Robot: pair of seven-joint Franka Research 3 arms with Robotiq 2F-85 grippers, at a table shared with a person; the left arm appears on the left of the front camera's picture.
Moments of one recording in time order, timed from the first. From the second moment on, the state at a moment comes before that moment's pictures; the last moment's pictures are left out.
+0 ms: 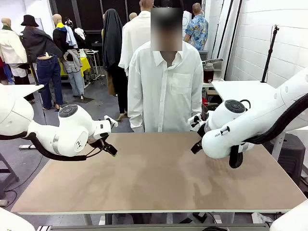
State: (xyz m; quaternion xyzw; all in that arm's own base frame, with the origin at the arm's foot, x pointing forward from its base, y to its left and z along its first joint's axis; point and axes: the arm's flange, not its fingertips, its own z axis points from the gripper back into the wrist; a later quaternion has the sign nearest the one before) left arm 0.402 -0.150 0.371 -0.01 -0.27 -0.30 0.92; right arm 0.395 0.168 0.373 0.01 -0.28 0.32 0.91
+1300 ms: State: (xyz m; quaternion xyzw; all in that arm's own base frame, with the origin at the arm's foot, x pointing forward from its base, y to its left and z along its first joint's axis) left arm 0.402 -0.151 0.371 -0.01 -0.27 -0.30 0.92; right arm 0.395 0.168 0.373 0.01 -0.28 0.32 0.91
